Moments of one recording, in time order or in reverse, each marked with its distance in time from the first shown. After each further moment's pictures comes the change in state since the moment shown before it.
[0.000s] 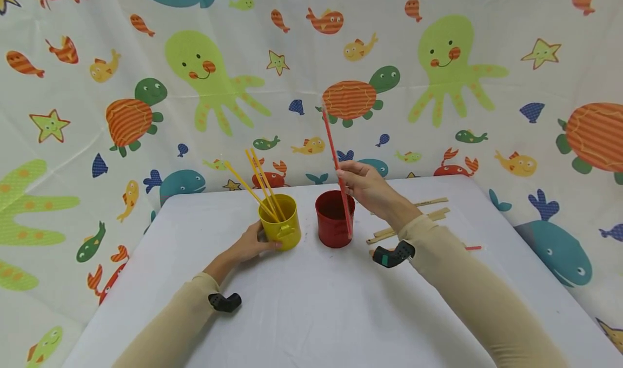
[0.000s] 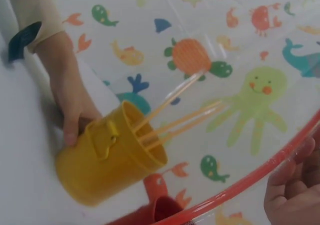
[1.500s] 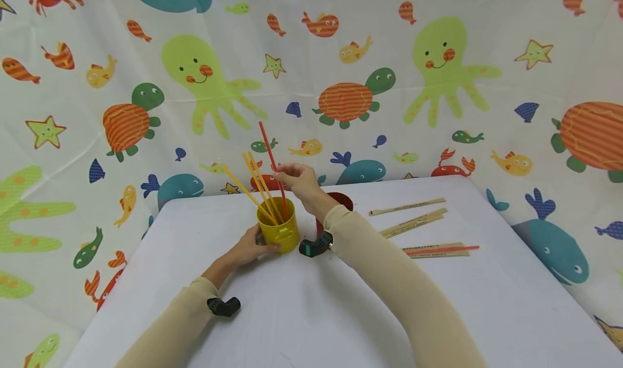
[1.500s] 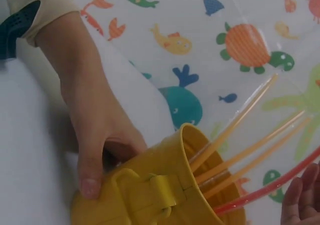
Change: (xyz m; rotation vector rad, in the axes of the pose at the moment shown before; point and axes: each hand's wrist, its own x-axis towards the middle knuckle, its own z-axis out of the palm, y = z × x) left_hand -0.001 -0.001 -0.003 -0.010 0.001 0.017; right_hand 0.099 0.041 0.098 -0.101 0.269 0.108
